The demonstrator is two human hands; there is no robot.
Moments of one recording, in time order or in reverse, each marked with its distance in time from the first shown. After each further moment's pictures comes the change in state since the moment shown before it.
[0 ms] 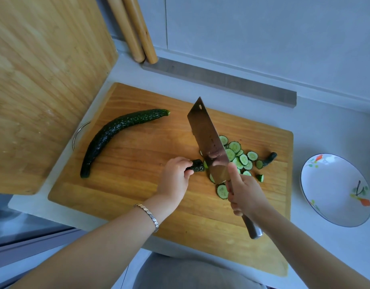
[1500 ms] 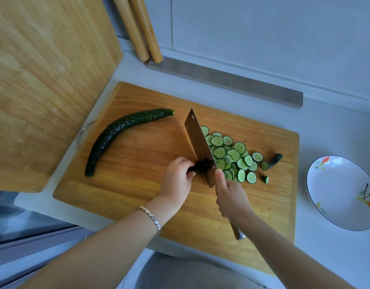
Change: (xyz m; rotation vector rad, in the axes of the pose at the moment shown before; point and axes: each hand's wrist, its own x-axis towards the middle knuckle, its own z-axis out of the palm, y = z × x) left_hand -0.001 -0.004 -0.001 -0.030 0.034 0.005; right_hand 0.016 0.016 0.036 -0.117 0.044 -0.033
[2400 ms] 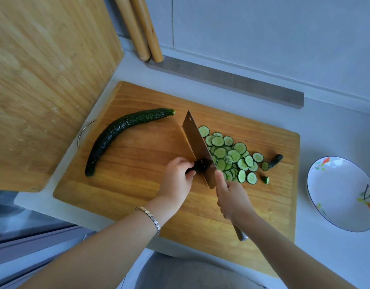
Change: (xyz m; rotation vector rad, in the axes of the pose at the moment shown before) left_hand -0.001 -0.002 0.001 -0.022 0.008 -0.032; right_hand 0.000 0.000 -0.002 -0.067 -0.029 0.009
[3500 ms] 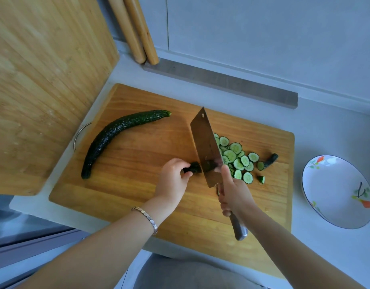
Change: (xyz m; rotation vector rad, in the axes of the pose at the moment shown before) left_hand 0.001 0.001 -0.002 -0.053 0.003 -0.046; right_hand -0.002 -0.007 -0.016 0.247 -0.030 0.126
